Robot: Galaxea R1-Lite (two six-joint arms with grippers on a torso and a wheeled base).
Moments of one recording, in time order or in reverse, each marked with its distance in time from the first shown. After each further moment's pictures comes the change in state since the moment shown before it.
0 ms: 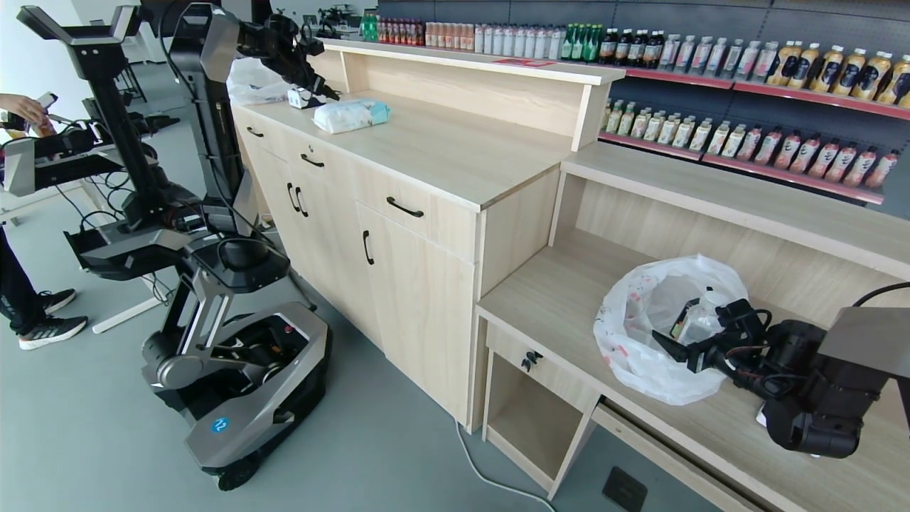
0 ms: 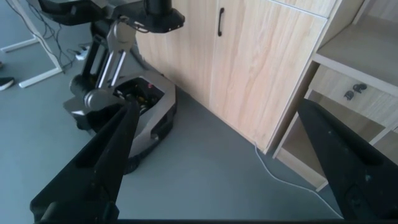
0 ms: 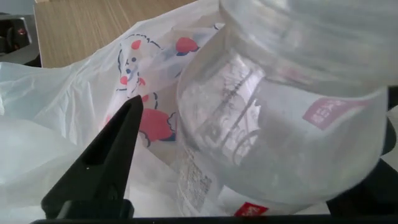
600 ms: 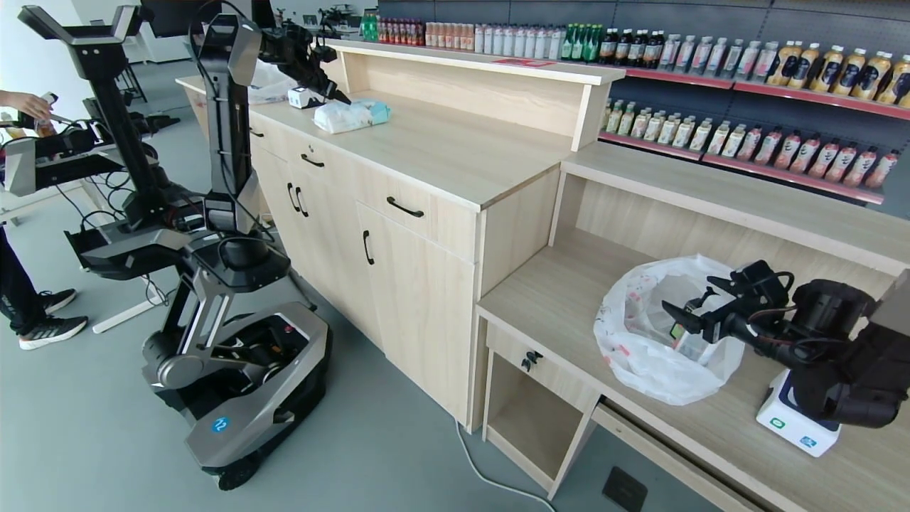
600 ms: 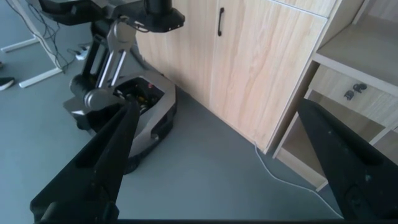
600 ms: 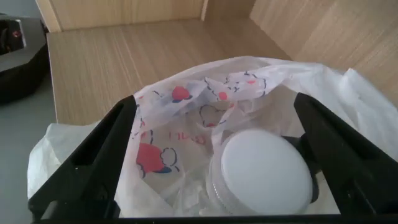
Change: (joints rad) left arm 0.000 0.000 0.000 0.000 0.000 0.000; right arm 0.011 -0.264 0.051 0.170 0.004 -0.135
